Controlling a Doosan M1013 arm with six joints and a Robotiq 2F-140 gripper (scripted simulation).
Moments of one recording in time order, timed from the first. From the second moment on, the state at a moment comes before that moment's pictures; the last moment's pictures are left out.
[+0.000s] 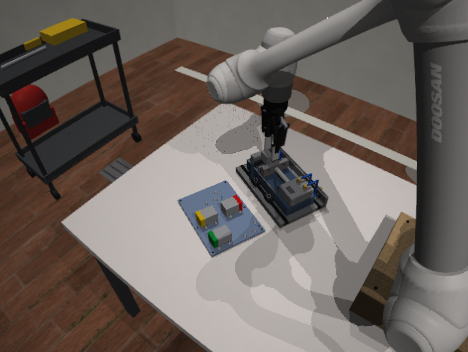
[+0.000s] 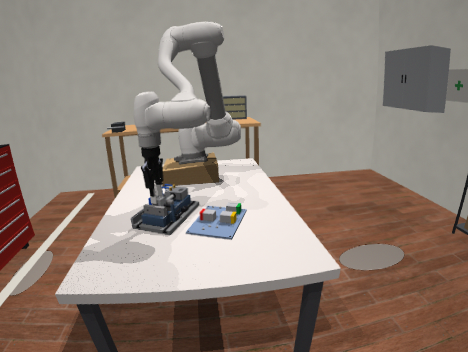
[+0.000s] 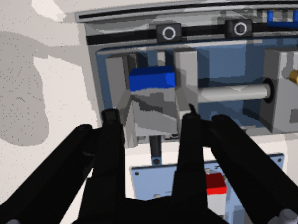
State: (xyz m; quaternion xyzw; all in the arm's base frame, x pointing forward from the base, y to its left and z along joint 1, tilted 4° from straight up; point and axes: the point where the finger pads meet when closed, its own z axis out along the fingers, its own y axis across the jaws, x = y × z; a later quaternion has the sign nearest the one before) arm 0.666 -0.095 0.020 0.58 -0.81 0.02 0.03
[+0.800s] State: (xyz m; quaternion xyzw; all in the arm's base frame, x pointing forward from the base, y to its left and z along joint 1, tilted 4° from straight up) arm 0.670 -0.092 0.019 0.58 -0.81 0.02 0.03
